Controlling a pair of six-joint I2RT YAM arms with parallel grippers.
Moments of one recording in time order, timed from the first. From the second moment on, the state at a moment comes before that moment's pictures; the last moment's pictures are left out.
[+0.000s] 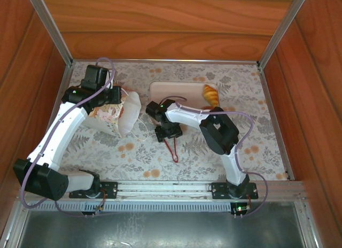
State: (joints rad) left arm -0.30 1.28 1.31 -0.87 0.07 -0.27; right arm 0.91 2.12 1.56 -1.08 0.03 0.54
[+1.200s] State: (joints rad) left arm -0.30 1.28 1.31 -0.86 0.08 -0.27; right arm 0.87 1.85 1.66 -1.17 -0.05 0.46
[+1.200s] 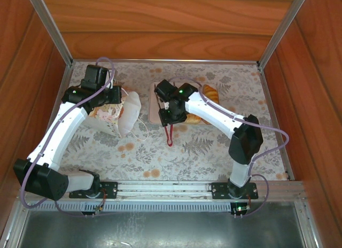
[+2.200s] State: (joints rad) left arm -0.29 1.28 1.31 -0.86 0.08 -0.27; right arm 0.87 2.07 1.74 -1.12 0.03 0.53
